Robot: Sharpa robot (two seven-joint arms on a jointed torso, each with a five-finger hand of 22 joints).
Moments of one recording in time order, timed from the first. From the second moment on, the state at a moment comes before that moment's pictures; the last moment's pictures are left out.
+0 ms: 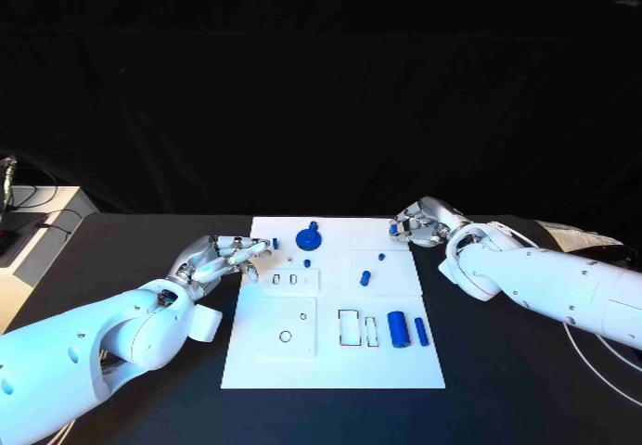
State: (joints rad) left arm 1.02 -0.91 0.14 1.53 -0.26 -0.23 0.35; left_hand 1.35 0.00 0.02 0.04 0.06 1.04 0.16 0.07 0.06 1.16 0.11 0.06 0.06 1.25 0.03 0.63 0.46 0.13 0.92 0.04 1.01 0.47; right arm 1.28 -0.74 -0.11 1.16 -1.09 -0.53 0.03; right_hand 1.32 0.02 0.10 -0.15 0.36 1.15 0.09 0.06 0.07 1.30 0.01 1.08 1.30 1.45 -0.06 1.29 1.08 0.07 1.46 -0.07 1.21 1.31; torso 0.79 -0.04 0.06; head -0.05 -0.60
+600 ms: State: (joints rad) left arm 1.02 -0.90 0.14 1.52 -0.26 -0.23 0.35; left_hand 1.35 0.00 0.02 0.04 0.06 1.04 0.16 0.07 0.06 1.15 0.11 0.06 0.06 1.25 0.03 0.63 0.46 0.13 0.92 0.04 1.01 0.47; right arm 1.28 -0.66 -0.11 1.45 -1.20 -0.59 -0.24; right_hand 1.31 0.02 0.16 -0.17 0.33 1.15 0.09 0.07 0.07 1.30 0.01 1.07 1.30 1.45 -0.06 1.28 1.08 0.07 1.46 -0.07 1.21 1.31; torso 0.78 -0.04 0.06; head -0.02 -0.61
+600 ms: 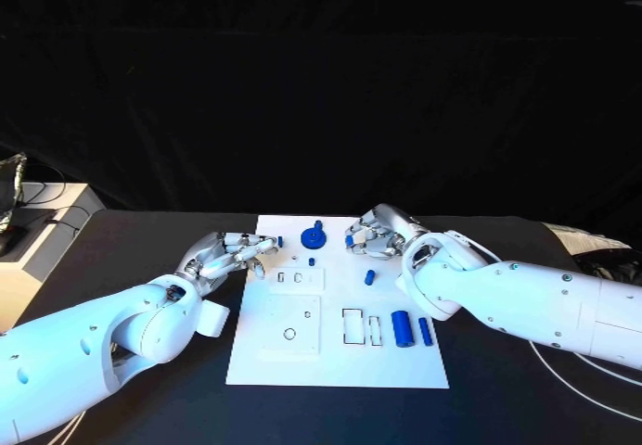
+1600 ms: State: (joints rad) left arm 1.02 -0.90 0.14 1.53 -0.26 -0.23 0.34; left_hand 1.34 0.01 0.01 0.04 0.06 1.04 0.16 0.07 0.06 1.15 0.11 0.06 0.06 1.25 0.03 0.63 0.46 0.13 0.92 0.04 1.01 0.47; right arm 1.22 -0.52 -0.12 1.45 -1.35 -0.58 -0.42; right_hand 1.29 0.00 0.15 -0.16 0.35 1.15 0.09 0.07 0.07 1.30 0.01 1.07 1.30 1.45 -0.06 1.28 1.07 0.07 1.46 -0.07 1.21 1.31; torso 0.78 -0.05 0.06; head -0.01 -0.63
